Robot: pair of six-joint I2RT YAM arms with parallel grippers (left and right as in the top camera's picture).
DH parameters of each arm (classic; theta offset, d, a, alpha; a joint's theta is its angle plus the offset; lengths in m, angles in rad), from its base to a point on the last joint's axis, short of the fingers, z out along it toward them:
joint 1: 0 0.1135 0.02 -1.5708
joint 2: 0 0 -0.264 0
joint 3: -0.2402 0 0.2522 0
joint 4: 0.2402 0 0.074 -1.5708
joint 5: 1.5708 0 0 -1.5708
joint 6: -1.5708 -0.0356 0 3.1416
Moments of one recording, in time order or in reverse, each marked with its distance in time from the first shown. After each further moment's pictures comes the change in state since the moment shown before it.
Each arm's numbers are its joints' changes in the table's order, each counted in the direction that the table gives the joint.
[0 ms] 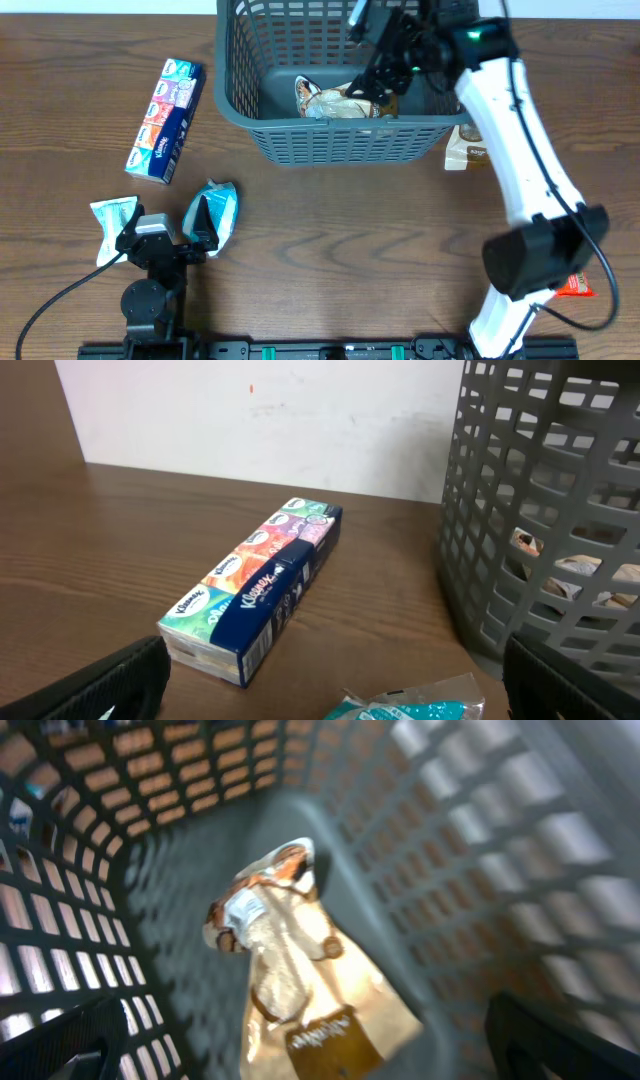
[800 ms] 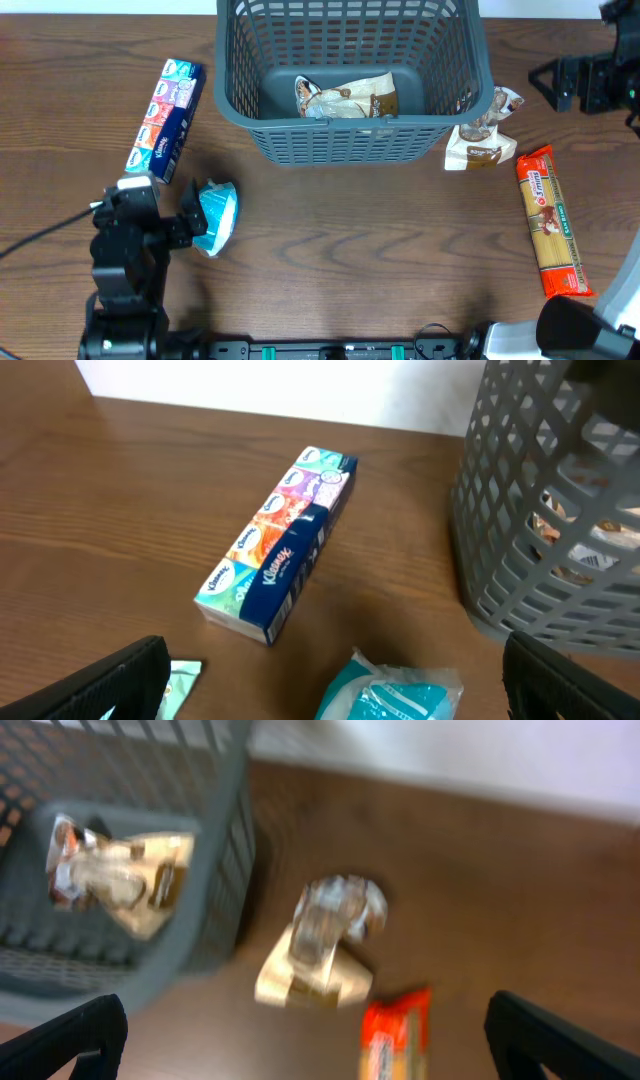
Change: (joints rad) left arm 0.000 0.528 -0.545 0.349 -0.023 -0.010; right arm -0.621 -0.313 -0.016 0.351 0.056 -0.340
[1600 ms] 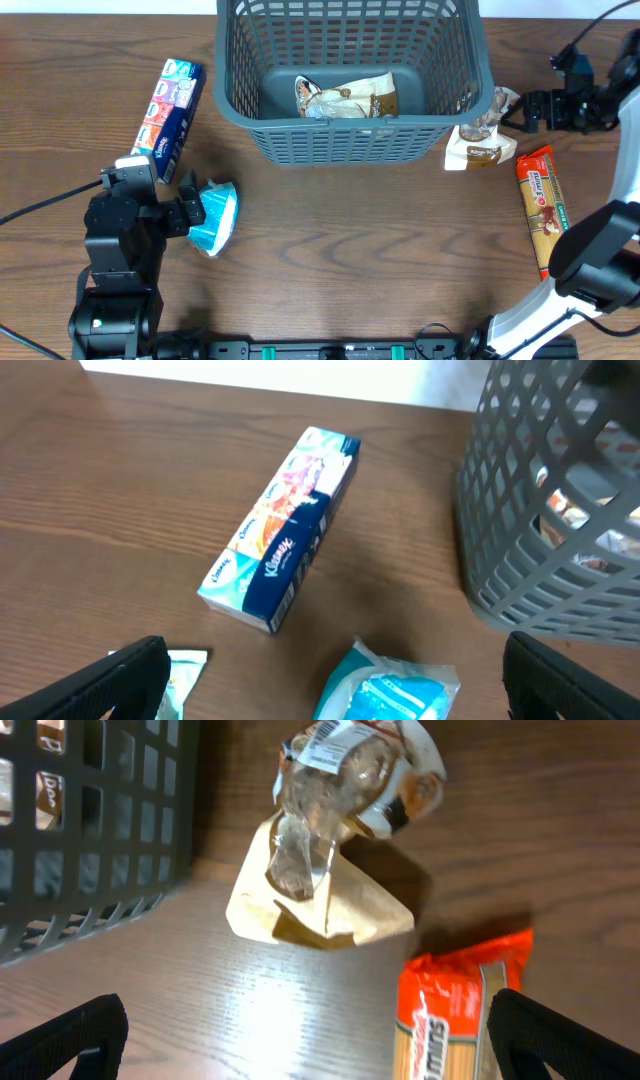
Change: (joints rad) left arm 0.000 0.115 -0.121 0.086 0.000 0.000; right arm -0.027 0.320 0.216 -0.107 -0.005 0.053
